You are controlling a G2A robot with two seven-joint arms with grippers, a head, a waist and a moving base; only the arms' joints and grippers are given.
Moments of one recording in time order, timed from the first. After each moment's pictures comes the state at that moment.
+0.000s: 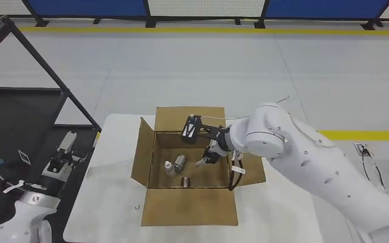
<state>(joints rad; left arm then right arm) 1.36 -1.31 -2.01 -2.00 0.01 0.05 -0.55 -0.07 -1.12 0.50 -1.50 -0.47 -0.37 1.15</state>
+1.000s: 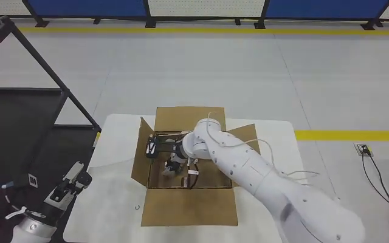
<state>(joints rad) 1.57 -1.28 -2.07 -1.97 -0.10 -0.09 -0.69 0.00 -1.70 0.17 -0.57 -0.69 -0.71 0.58</state>
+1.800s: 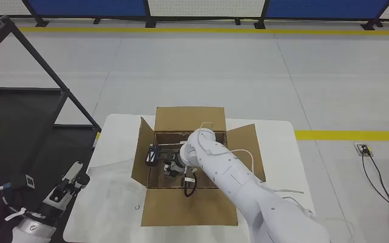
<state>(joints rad) 1.59 -1.25 -2.06 -1.98 -0.08 -0.11 -0.63 -0.04 -1.89 0.19 -0.22 -0.76 -0.80 0.52</state>
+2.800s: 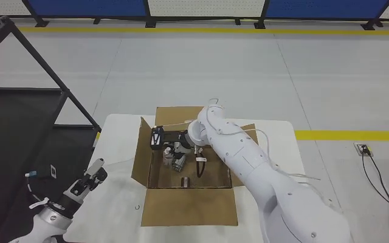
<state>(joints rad) 1.52 -1.22 -1.95 -1.97 -0.04 -0.10 -0.65 0.10 -1.82 0.22 -0.23 -0.85 -1.01 0.35</state>
